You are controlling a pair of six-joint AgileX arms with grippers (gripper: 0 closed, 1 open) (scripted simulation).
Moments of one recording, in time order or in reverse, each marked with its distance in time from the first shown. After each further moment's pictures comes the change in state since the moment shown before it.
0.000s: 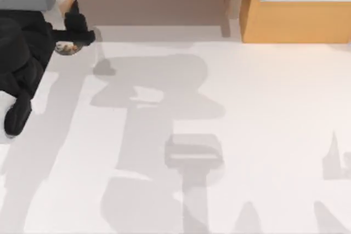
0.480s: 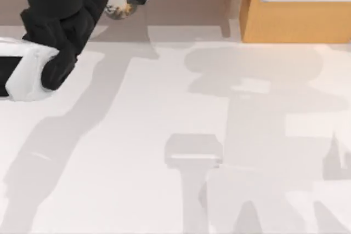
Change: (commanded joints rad) left arm -0.217 -0.093 0.264 -0.353 -0.108 -0.038; right arm 0.000 0.000 0.000 0.000 0.000 0.000
